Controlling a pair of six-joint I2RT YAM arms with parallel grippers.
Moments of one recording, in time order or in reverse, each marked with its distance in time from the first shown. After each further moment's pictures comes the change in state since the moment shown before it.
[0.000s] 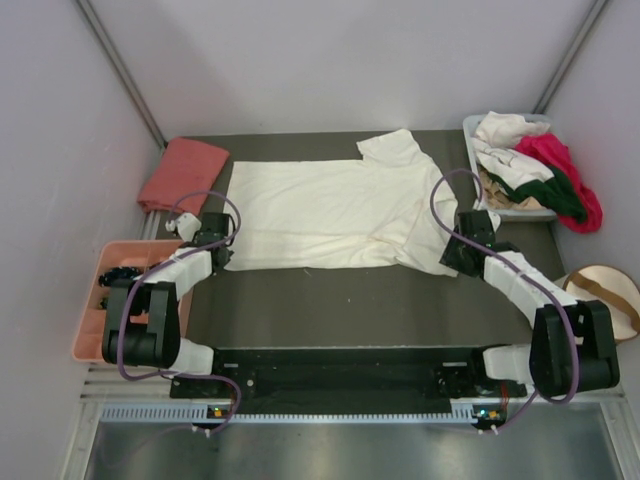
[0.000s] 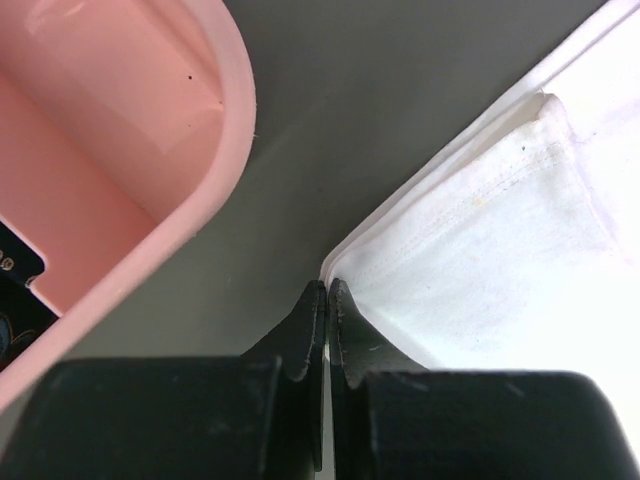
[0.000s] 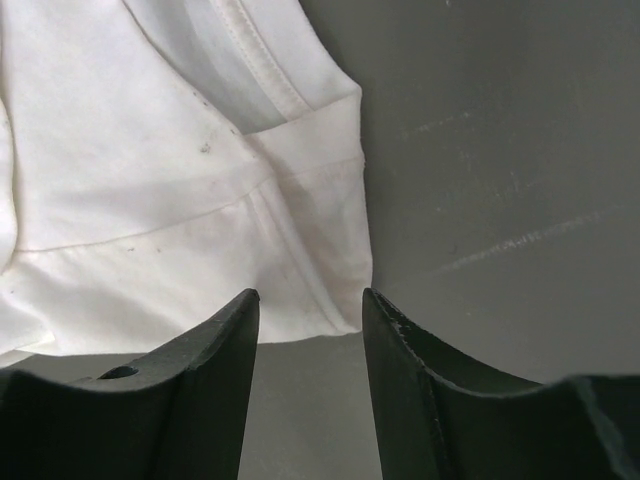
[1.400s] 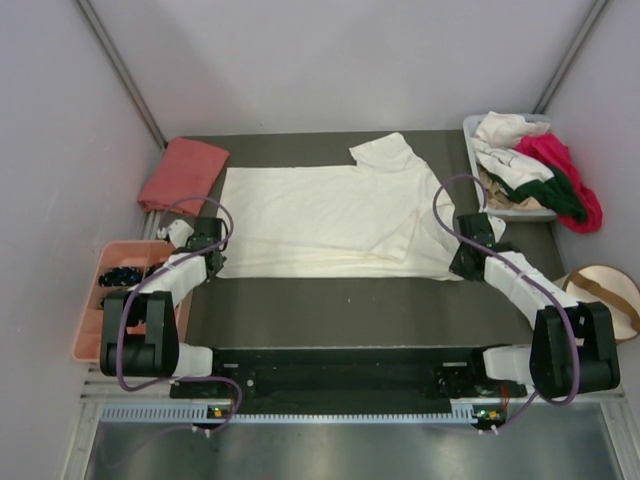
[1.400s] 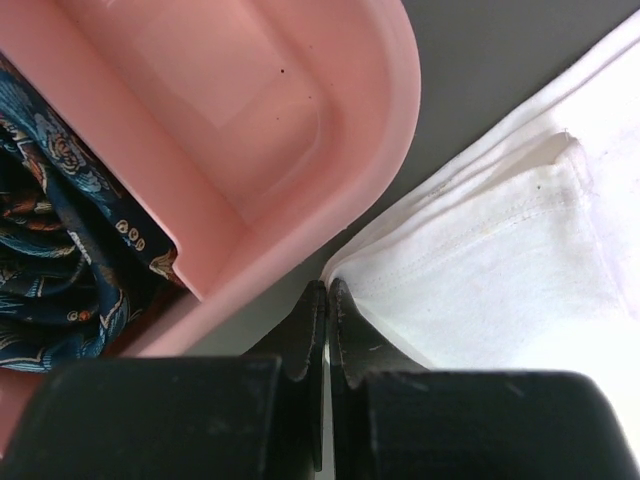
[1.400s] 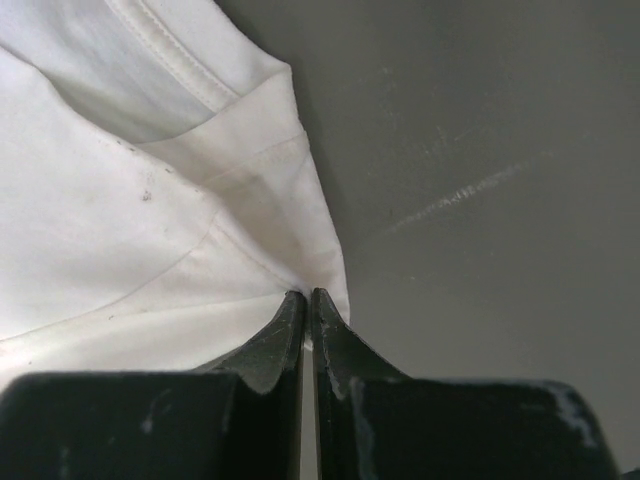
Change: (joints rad) left arm 0.050 -0.057 -0.035 -0.055 -0.016 0.004; right arm -0.007 0.004 0.002 -0.096 0.084 0.038
